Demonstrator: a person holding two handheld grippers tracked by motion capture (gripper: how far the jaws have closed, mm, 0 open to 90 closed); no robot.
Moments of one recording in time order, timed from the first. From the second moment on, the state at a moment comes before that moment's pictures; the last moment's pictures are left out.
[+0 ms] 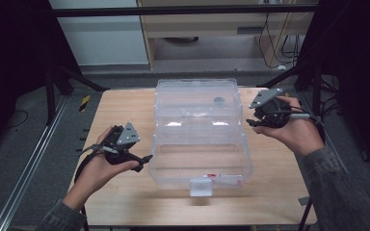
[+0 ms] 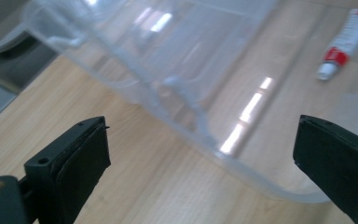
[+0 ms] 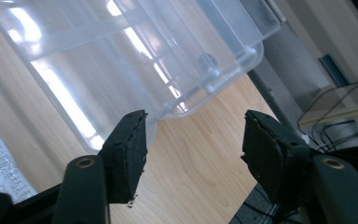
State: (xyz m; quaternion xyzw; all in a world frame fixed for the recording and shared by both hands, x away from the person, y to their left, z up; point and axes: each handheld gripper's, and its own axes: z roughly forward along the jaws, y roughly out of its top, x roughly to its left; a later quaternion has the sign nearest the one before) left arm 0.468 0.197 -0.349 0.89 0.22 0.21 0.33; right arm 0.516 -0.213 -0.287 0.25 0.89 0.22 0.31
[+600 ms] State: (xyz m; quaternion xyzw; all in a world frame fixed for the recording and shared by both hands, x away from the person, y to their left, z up) left arm 0.465 0.153 -0.359 0.94 0.13 0.14 0.30; right arm 0.568 -0.148 -0.279 0.12 0.95 0.15 0.24
